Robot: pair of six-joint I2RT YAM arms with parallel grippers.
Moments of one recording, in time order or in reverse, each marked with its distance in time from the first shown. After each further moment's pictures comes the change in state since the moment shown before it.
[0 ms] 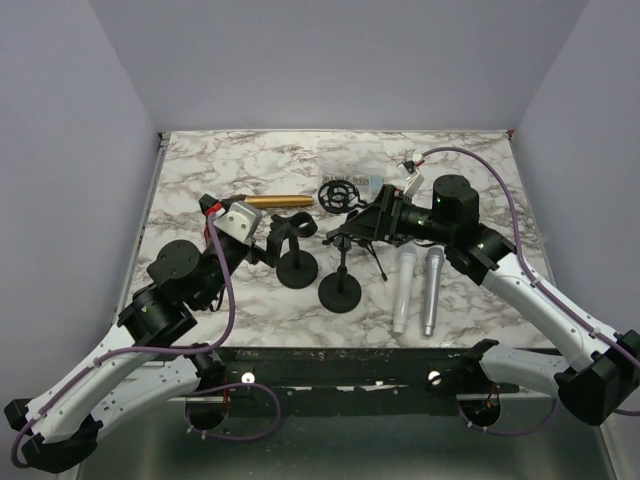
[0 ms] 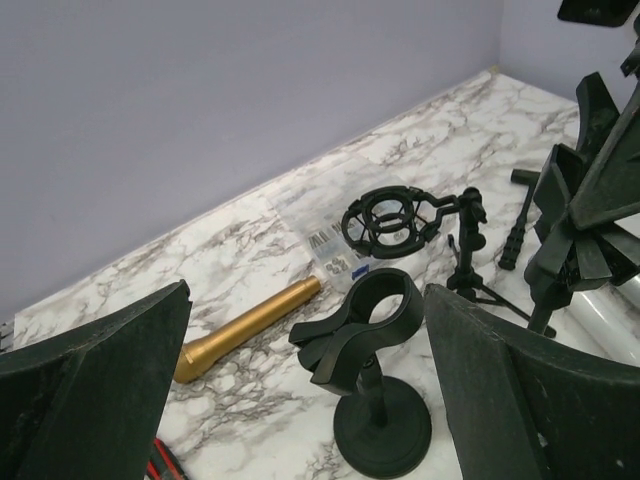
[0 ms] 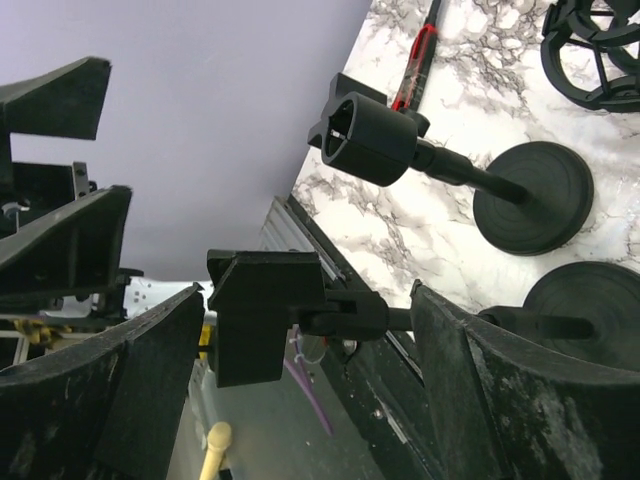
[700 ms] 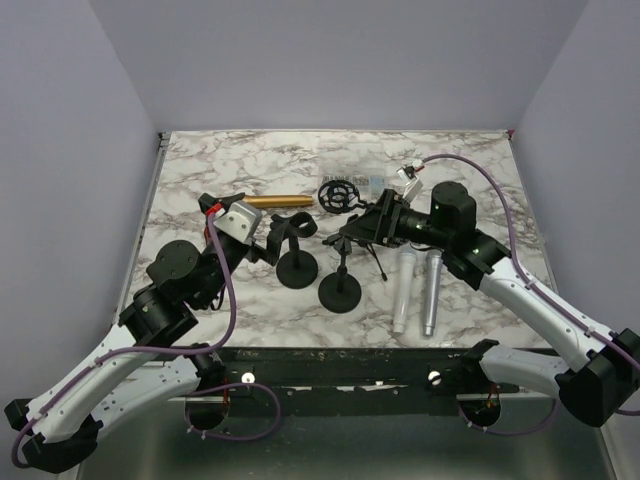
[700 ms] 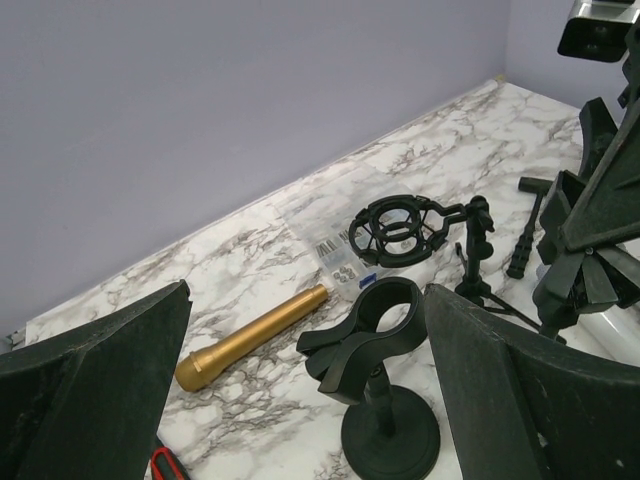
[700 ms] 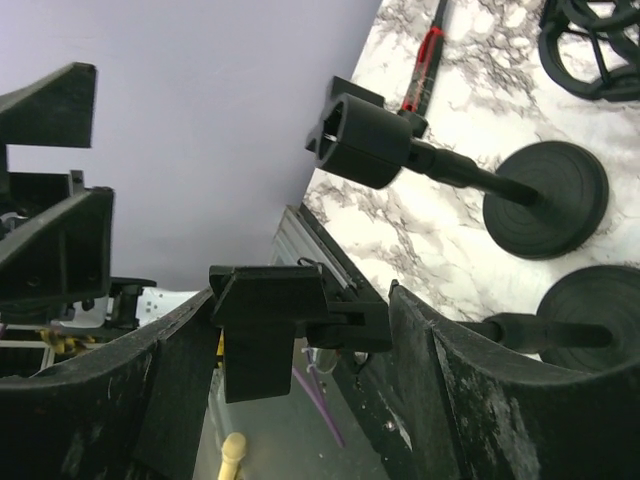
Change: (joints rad) left arm 0.000 -0.019 -0.012 0.040 -0.001 0.018; right arm 0.000 0.001 -0.062 0.102 0.021 0.063
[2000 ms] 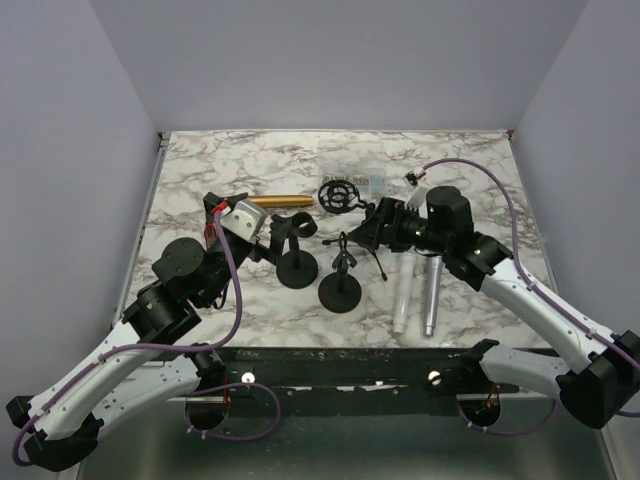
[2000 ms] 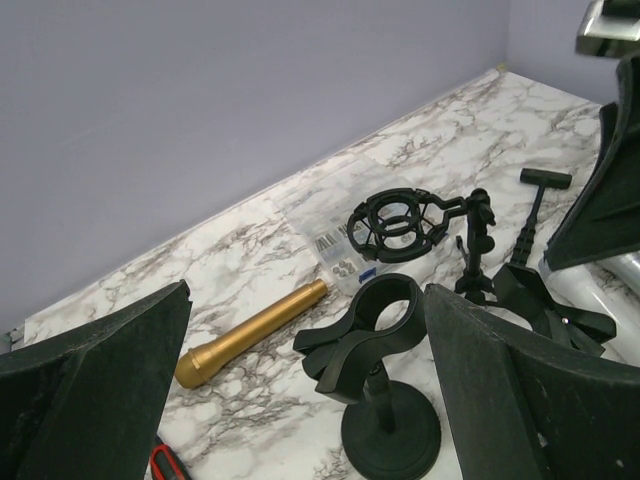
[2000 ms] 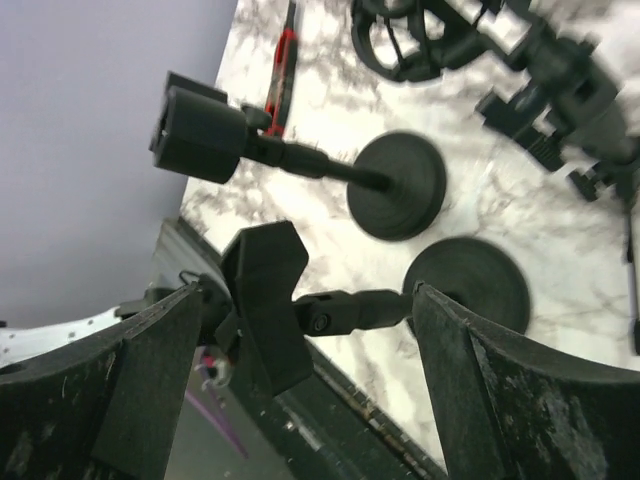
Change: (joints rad) left arm 0.000 0.021 -0.001 0.000 -0.002 0.001; right arm 0.001 0.003 -0.047 -0.154 0.153 -0.165
